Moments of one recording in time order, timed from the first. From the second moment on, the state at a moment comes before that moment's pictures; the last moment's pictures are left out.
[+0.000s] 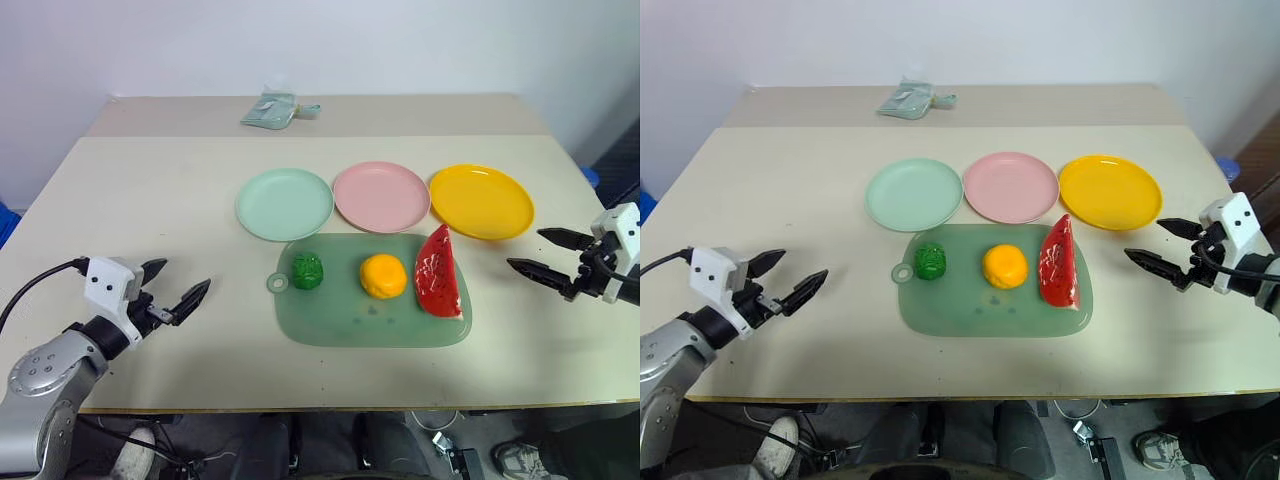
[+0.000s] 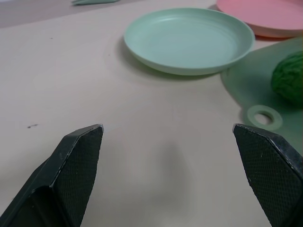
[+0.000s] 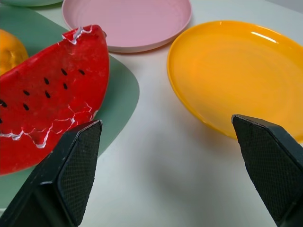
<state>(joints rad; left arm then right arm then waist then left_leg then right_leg) 0.23 0.60 0.41 -0.50 -0.51 0.48 -0.56 -0.15 -0.97 -0.38 0.18 0.44 0.35 1.06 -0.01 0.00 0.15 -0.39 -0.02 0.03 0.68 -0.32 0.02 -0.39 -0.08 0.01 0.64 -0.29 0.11</state>
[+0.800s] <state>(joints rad) 0.11 0.58 0.33 -0.46 -0.51 0.47 -0.57 -0.12 -0.90 -0.40 0.12 0.43 0.33 0.91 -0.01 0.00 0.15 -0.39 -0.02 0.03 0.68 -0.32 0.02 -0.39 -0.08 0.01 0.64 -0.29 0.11</state>
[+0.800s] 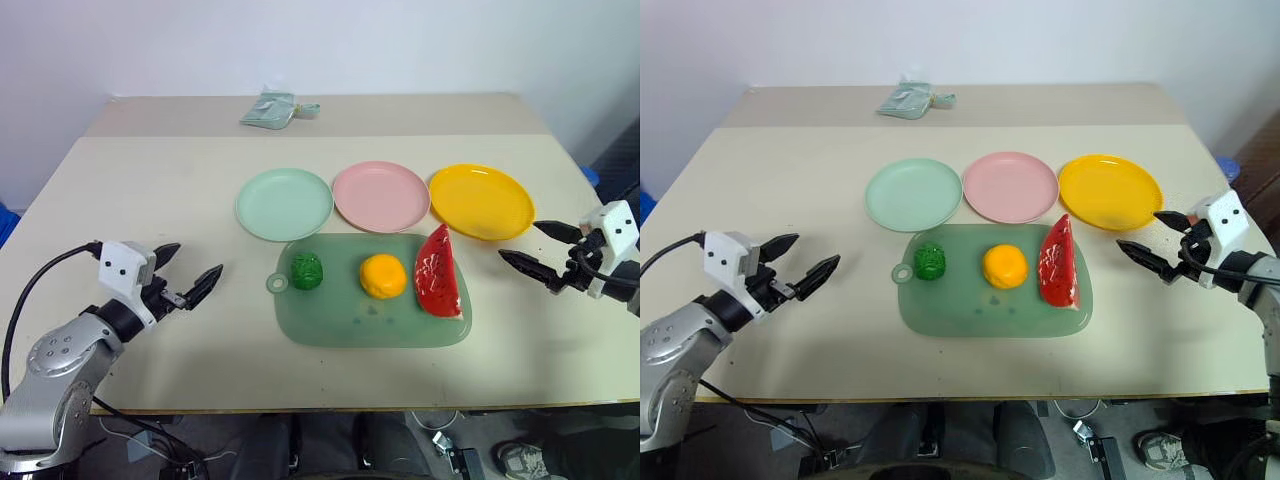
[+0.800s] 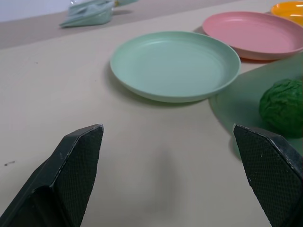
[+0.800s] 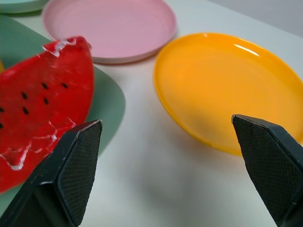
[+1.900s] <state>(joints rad) -0.40 0.57 -0.21 -0.05 -0.26 0.31 -0.98 -0.14 -0.76 -0.17 -0.65 0.84 0.76 0.71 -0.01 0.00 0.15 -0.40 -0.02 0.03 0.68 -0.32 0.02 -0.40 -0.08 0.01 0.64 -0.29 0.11</state>
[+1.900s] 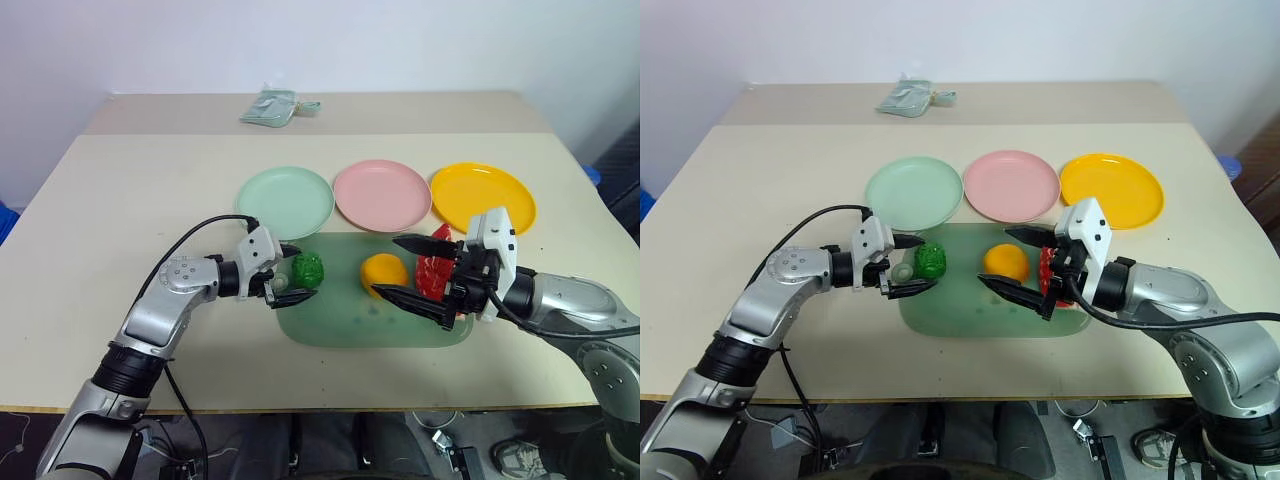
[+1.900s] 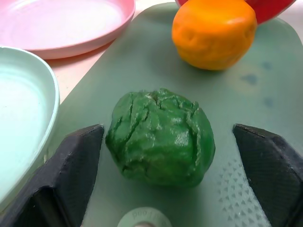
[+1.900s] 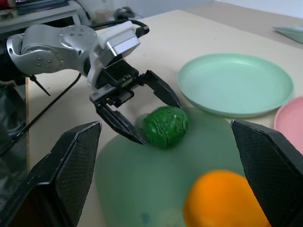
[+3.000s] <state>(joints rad) -0.88 0.30 -0.03 0.68 -0.10 0.33 -0.50 -0.21 -0.78 -0.05 -0.56 0.55 0.72 0.63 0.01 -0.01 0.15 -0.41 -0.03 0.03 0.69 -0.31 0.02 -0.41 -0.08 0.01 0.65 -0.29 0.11</state>
